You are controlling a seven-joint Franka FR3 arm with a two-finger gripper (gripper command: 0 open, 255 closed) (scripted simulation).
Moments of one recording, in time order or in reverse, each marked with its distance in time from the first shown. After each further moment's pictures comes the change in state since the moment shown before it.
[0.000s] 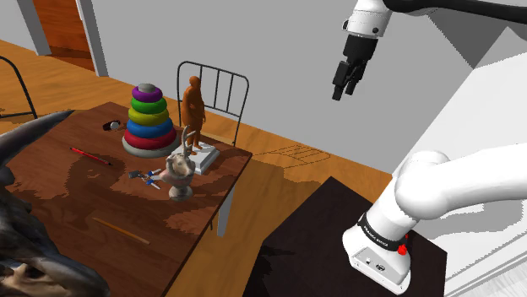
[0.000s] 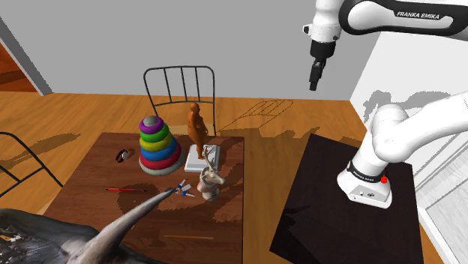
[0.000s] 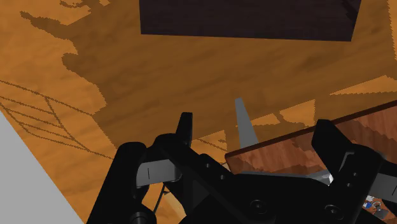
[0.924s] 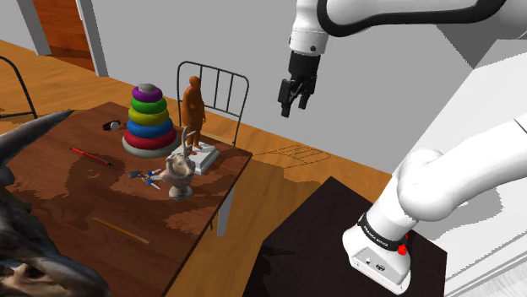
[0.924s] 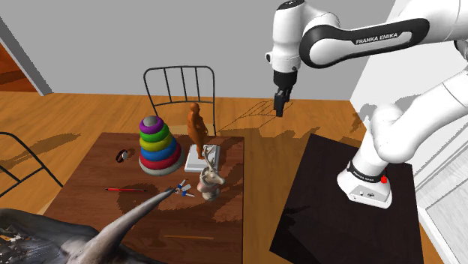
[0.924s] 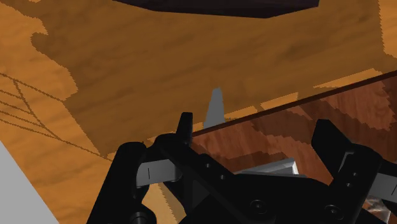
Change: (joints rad) arm 0.084 0.274 0.184 0.039 0.106 0.221 0.192
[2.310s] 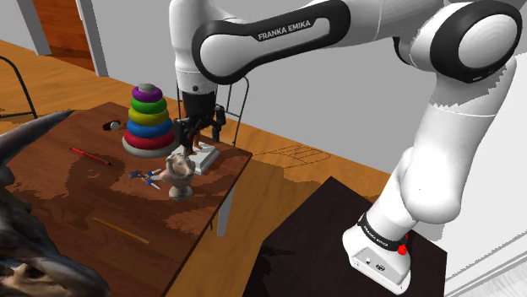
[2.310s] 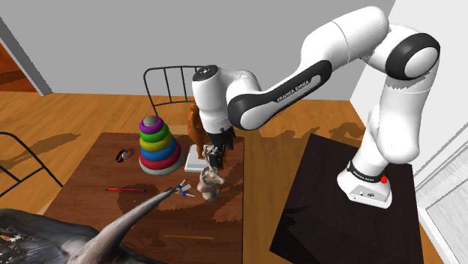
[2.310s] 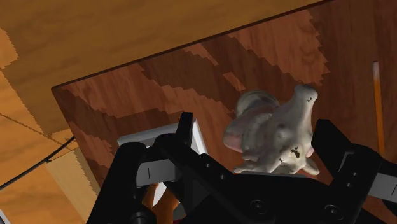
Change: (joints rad) arm 0.148 0.715 0.222 0.478 -0.114 0.195 0.356
